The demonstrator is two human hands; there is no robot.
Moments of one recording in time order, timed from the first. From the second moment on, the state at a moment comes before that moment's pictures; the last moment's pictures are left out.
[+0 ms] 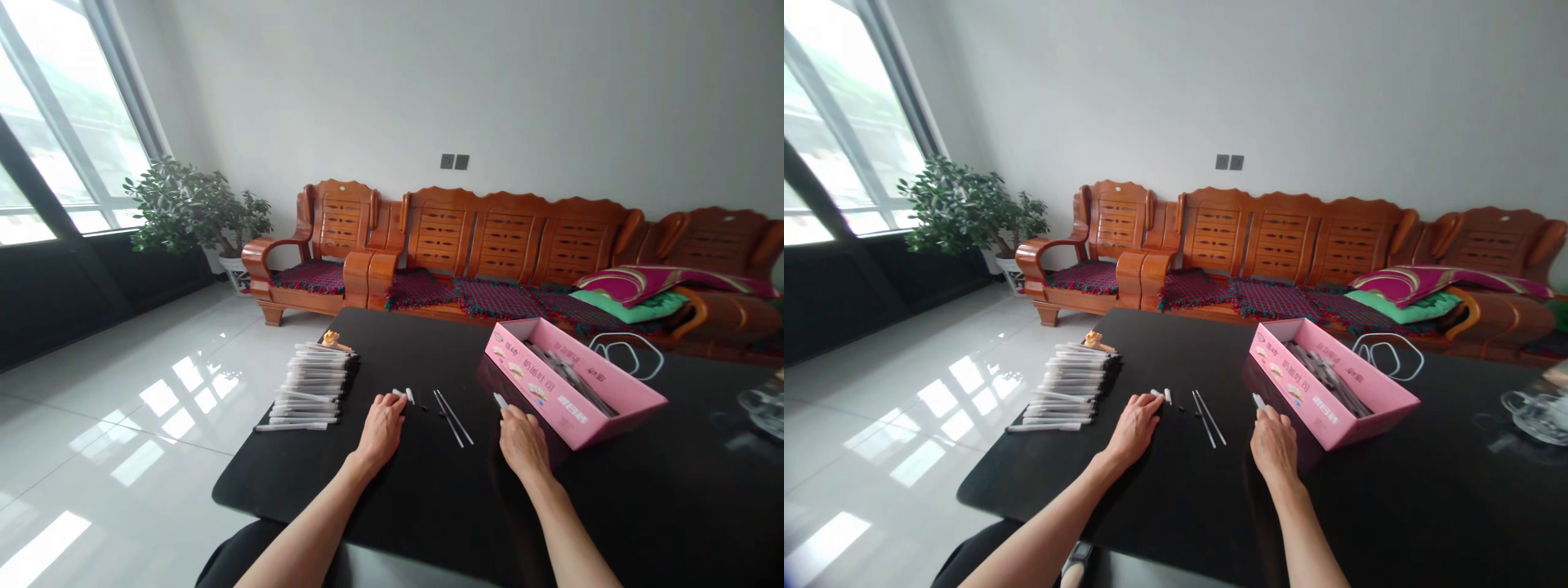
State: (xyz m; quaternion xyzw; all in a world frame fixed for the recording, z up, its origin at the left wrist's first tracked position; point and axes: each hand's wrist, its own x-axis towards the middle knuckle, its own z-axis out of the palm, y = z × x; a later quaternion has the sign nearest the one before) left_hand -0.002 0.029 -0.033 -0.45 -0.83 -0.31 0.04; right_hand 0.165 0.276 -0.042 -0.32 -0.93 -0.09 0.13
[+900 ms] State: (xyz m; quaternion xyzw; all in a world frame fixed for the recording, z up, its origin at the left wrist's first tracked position) left_hand 0.000 0.012 -0.019 -0.44 -0.83 -0.33 0.10; right_hand 0.198 0.302 0.048 -0.46 -0.83 -0.10 0.30
